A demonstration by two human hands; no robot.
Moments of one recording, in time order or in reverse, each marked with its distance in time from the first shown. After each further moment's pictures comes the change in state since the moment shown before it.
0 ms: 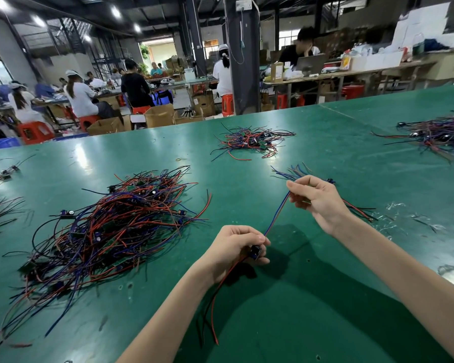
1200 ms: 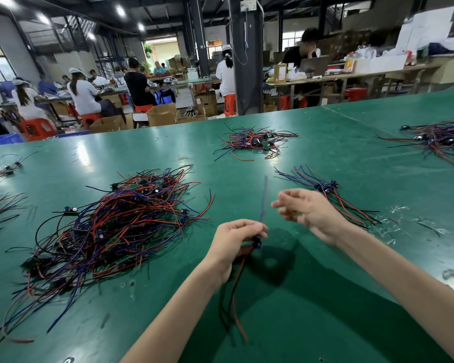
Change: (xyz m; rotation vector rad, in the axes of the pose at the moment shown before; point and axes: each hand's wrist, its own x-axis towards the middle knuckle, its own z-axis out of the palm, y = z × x) left_hand 0.002 0.000 0.004 -0.047 0.172 0.108; right_hand -0.011 0.008 0.012 -0.028 -0.189 0.139
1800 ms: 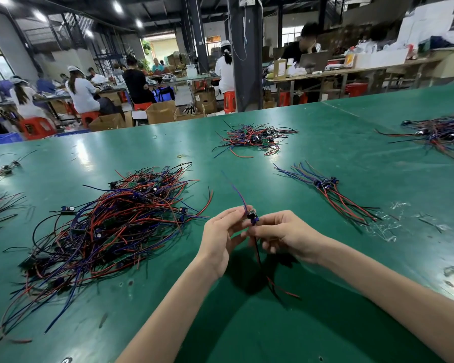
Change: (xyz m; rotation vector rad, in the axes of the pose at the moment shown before) left_hand 0.009 0.002 -0.010 -0.245 0.090 0.019; right_hand -0.026 0.015 0.041 -0.117 -0.284 0.137
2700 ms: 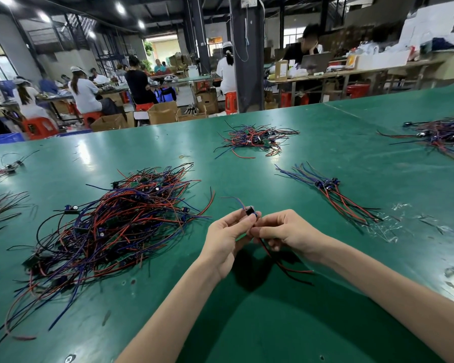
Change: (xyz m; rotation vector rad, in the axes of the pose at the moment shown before) left_hand 0.000 -0.007 0.000 -0.079 -0.049 -0.017; right_hand 0.003 0.003 -0.004 -0.131 0.018 -0.077
